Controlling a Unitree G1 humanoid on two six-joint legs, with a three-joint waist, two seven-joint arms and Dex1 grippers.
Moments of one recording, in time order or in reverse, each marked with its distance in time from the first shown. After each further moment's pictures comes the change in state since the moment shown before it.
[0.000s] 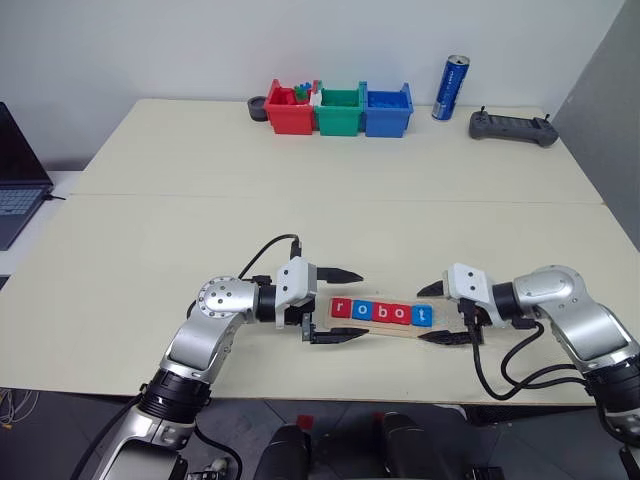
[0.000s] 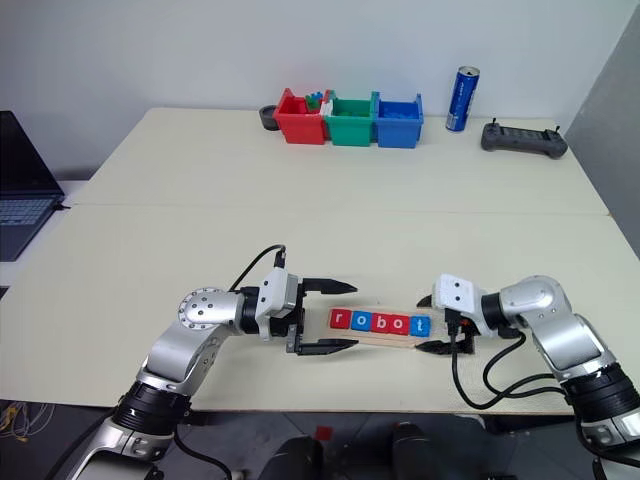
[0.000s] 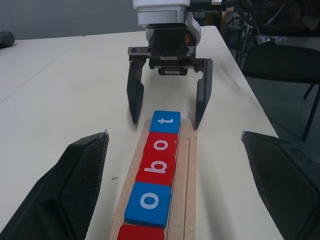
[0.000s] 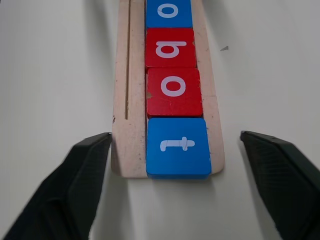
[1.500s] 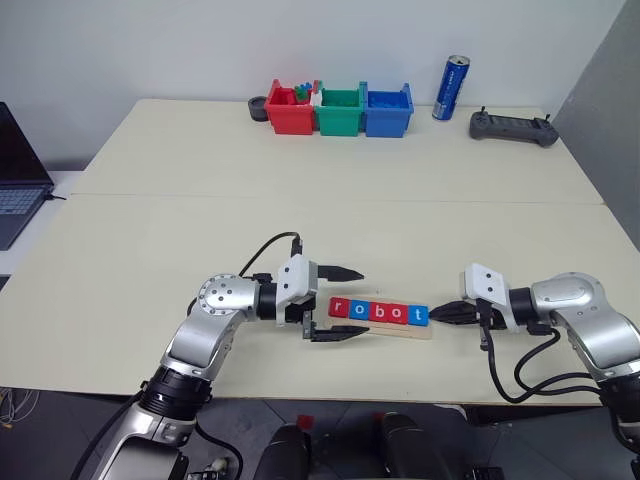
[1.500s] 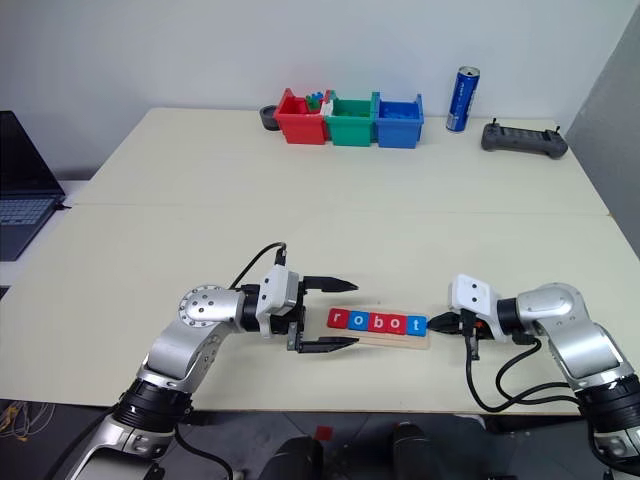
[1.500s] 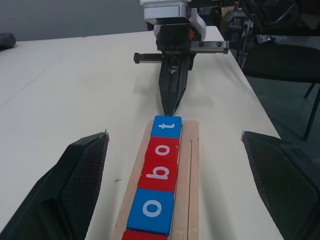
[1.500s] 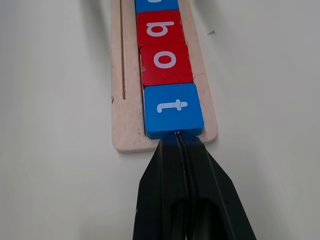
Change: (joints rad) left arm -0.012 0.000 0.000 0.004 0.000 0.010 0.000; right arm 0.065 -0.013 -0.072 -0.002 0.027 -0.028 -0.001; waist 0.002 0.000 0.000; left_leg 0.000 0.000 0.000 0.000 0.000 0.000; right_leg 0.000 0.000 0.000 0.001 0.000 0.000
